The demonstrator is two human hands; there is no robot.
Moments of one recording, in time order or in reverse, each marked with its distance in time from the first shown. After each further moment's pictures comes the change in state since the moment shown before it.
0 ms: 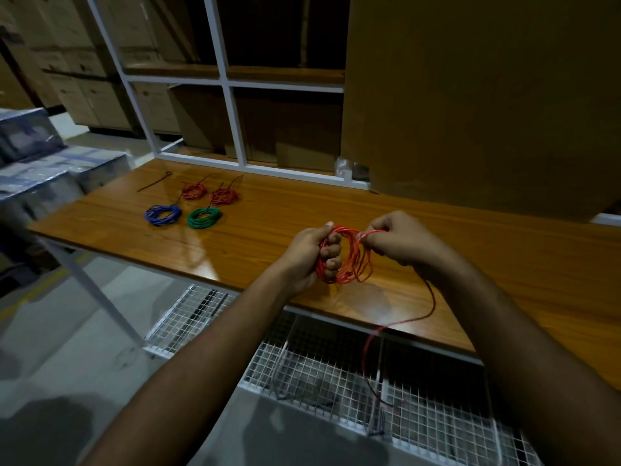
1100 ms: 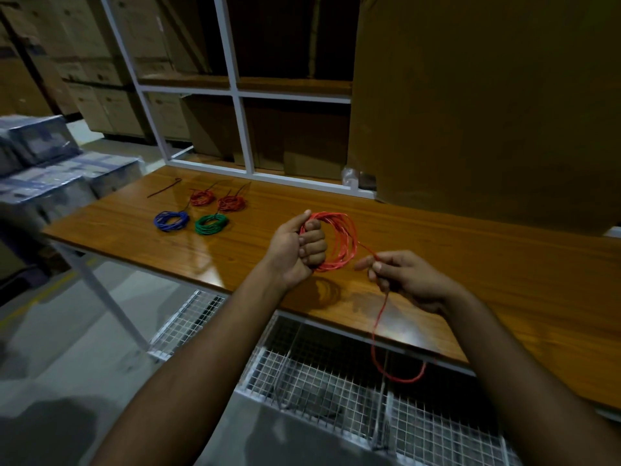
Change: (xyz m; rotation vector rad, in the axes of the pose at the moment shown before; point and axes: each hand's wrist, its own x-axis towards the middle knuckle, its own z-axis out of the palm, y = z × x) left_hand 0.005 0.018 -0.023 -0.446 -0.062 0.048; right_hand 0.029 0.081 0.017 0.535 -0.267 -0.066
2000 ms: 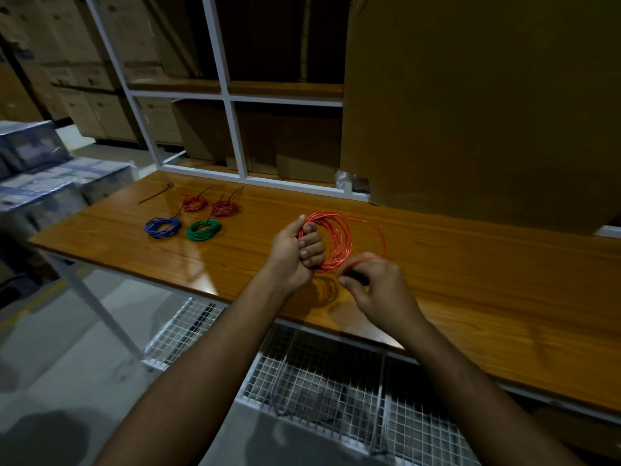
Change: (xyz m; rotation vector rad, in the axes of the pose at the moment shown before) left_hand 0.020 -0.008 0.003 -0.015 0.083 0.066; right_hand -0.011 0.001 0.058 -0.739 0.429 -0.594
